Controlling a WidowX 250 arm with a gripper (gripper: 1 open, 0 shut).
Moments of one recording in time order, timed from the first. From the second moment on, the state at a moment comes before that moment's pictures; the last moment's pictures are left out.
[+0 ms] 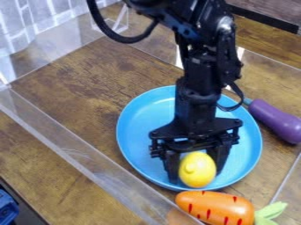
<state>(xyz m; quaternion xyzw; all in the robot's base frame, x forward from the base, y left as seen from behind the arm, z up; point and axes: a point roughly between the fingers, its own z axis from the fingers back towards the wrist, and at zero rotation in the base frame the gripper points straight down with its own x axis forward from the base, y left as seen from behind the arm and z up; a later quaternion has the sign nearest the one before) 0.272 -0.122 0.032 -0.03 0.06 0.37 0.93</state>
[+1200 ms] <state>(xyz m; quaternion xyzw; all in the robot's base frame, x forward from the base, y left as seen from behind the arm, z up) 0.284 -0.024 0.053 -0.05 0.04 0.40 0.92</state>
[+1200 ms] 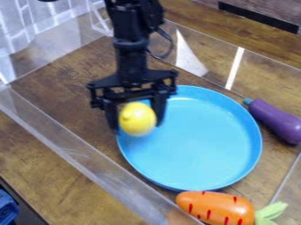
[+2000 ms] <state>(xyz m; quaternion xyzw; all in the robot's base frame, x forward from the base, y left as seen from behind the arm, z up) 0.276 -0.027 0.062 -0.08 0.00 0.34 0.94</state>
